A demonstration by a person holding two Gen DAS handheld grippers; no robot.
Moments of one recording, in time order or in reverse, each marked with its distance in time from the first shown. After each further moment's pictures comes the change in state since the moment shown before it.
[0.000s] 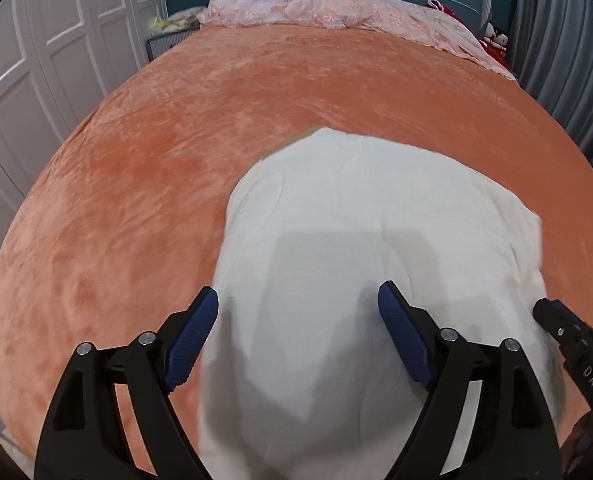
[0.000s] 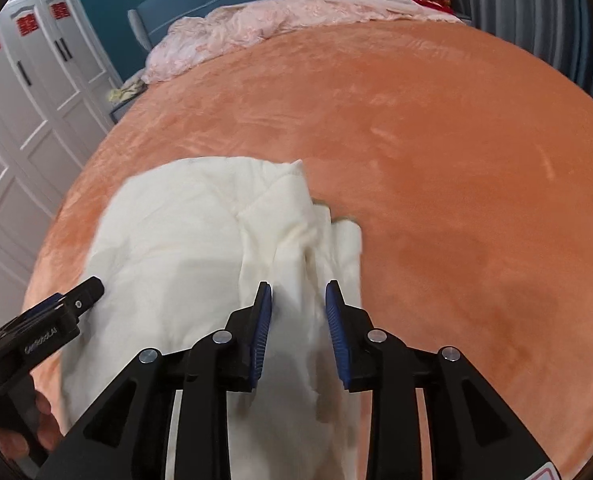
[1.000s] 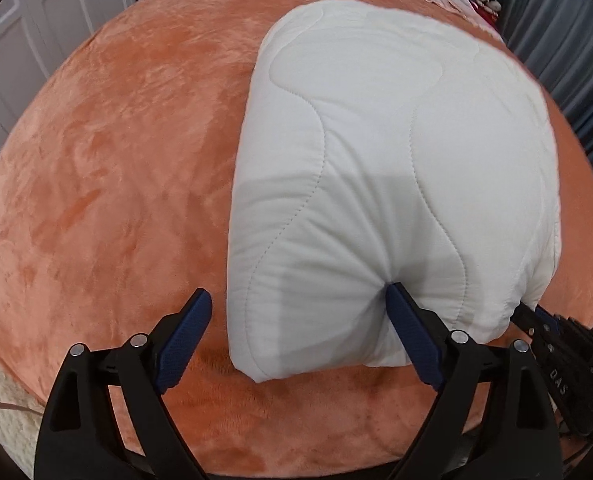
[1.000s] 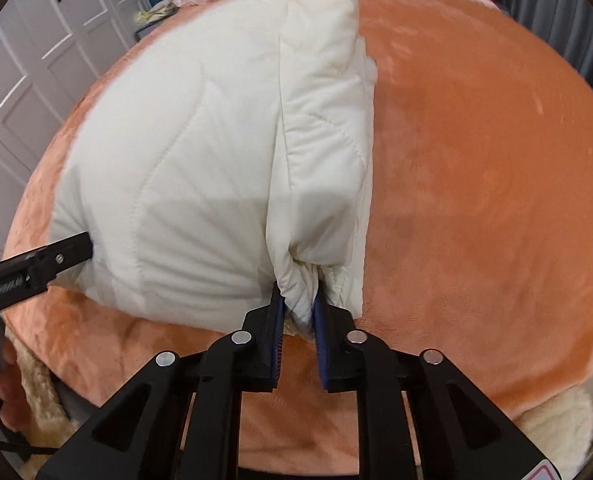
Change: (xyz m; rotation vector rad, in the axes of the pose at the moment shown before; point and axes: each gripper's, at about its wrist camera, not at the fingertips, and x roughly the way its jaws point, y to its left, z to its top) left arm -0.036 0.029 -0.103 -0.041 0.204 -0.097; right arm -0.037 0.012 -0.104 -0.166 0.189 -0.022
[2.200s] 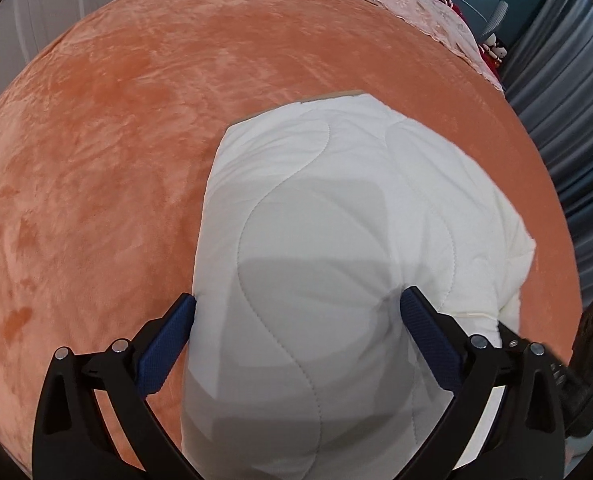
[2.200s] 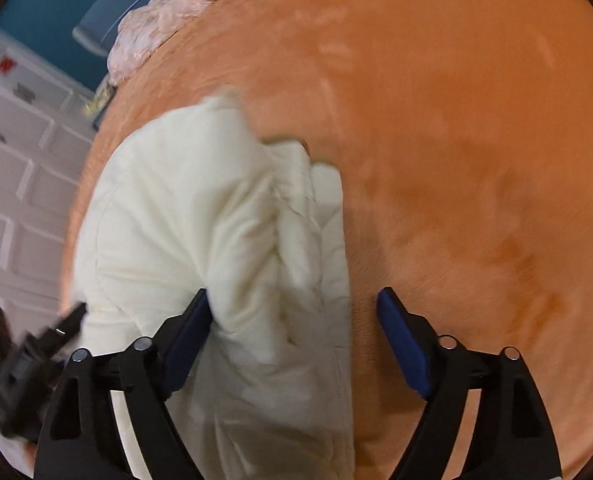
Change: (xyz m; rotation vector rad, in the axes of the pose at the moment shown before) left arm 0.049 -0.014 0.112 -0.101 -0.049 -0.115; right arm 0.080 -0.082 0.089 0.459 0.043 0.221
